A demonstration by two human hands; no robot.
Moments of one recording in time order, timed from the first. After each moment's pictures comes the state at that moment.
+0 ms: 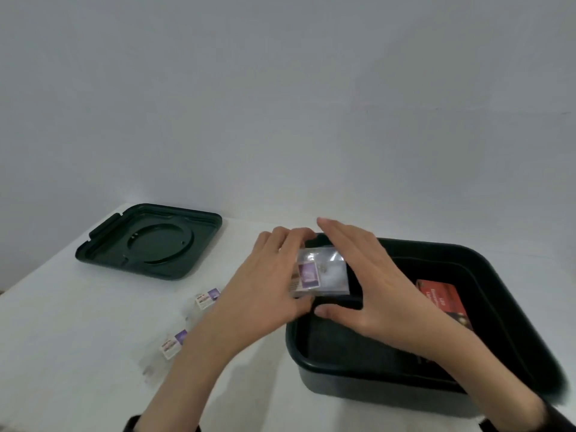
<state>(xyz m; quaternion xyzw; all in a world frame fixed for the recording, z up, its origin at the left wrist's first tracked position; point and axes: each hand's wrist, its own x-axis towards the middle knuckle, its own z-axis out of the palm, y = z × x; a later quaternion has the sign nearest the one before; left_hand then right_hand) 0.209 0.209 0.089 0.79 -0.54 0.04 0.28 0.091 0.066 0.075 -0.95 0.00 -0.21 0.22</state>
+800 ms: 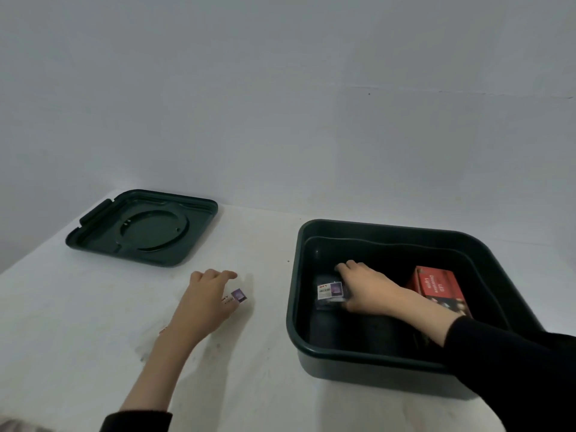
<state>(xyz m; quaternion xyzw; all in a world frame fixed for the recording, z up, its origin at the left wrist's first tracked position) 0.286 0.251 -0.023 0.92 -0.34 -0.09 0.16 0.134 0.020 -0.010 -0.98 0.17 0.10 0.07</state>
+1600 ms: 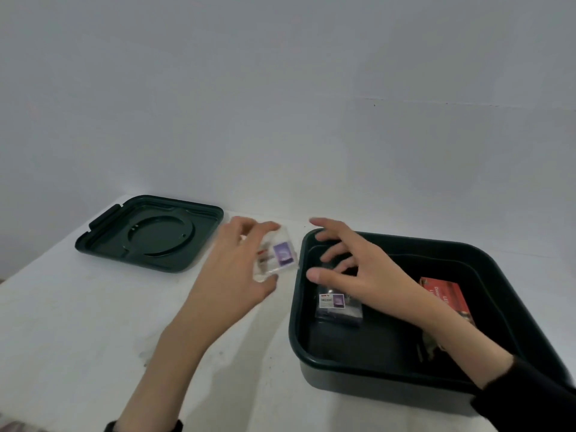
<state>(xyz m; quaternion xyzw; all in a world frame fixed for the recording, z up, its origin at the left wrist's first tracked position) 0.241 0.229 0.069 0.83 -0.47 0.09 0.31 0.118 0.056 0.071 -0.89 0.07 -0.14 0.44</state>
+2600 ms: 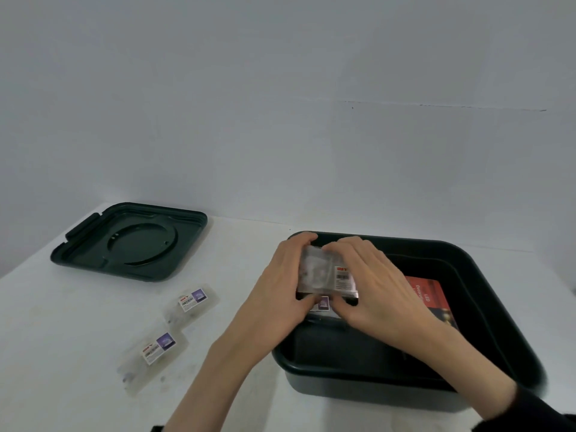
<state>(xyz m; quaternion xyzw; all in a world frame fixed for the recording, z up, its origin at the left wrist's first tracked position) 0.200 0.174 0.044 0.75 -0.49 -0.07 0.43 0.088 0.045 0.053 -0.97 0.08 -0.22 0.11</state>
